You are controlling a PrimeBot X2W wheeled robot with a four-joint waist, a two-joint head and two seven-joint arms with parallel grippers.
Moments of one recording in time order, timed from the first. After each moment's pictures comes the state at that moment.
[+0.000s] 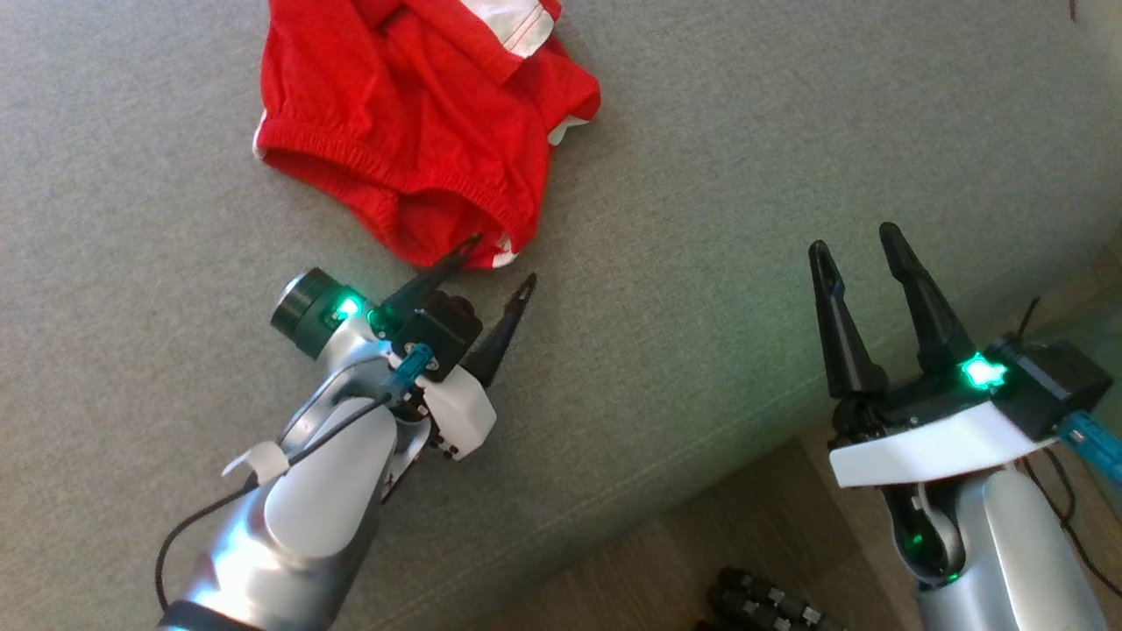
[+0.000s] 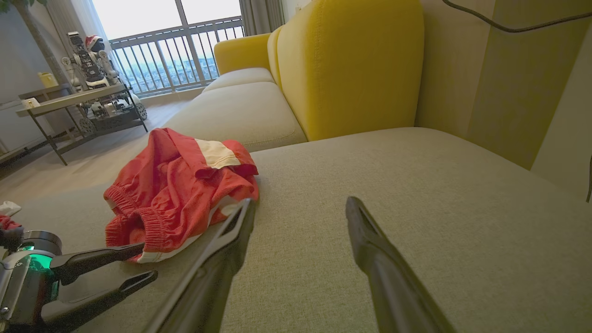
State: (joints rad) left arm -0.53 0.11 -0.56 0.57 0.09 -0.11 -0.26; right arm -0.15 -0.05 0.06 0.03 0.27 0.13 -0.25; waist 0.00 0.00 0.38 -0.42
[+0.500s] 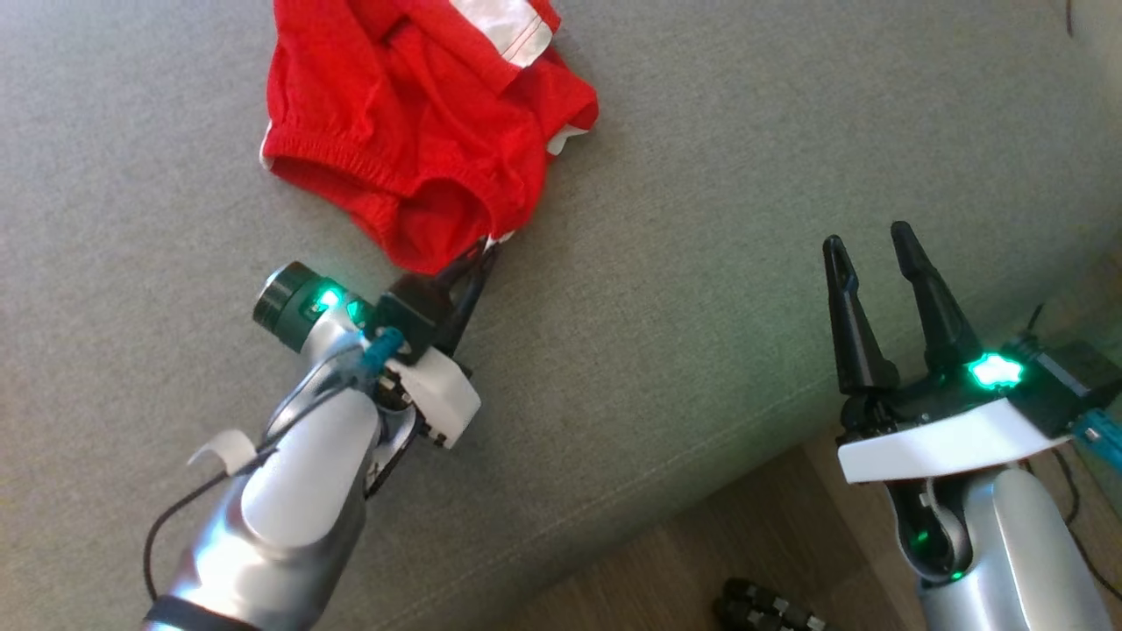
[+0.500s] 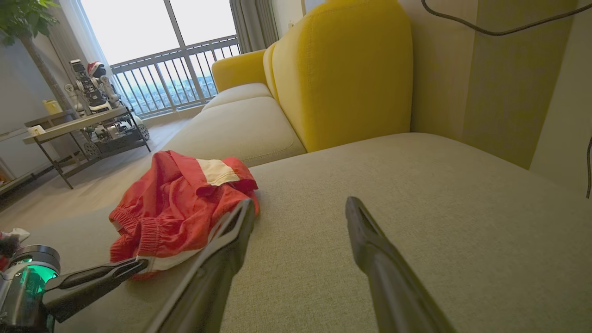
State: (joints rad) left arm -0.54 0.14 -0.57 0.55 -0.02 -0.12 -0.26; right arm -0.16 -0.05 0.04 0.04 0.33 0.13 -0.25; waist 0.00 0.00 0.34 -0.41
